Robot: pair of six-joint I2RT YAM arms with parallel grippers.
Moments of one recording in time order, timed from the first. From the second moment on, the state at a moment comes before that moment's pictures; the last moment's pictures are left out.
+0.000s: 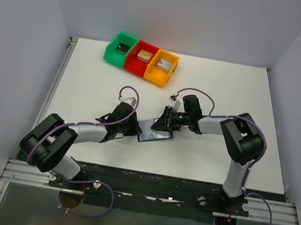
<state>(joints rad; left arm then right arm) -0.60 1.45 0.51 0.22 0.10 -0.76 0.53 1.95 0.92 0.34 -0.83 0.73</state>
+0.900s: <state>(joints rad) -0.60 1.42 0.49 0.24 0.04 -0.77 0.58 1.96 0.88 0.28 -0.85 0.84</state>
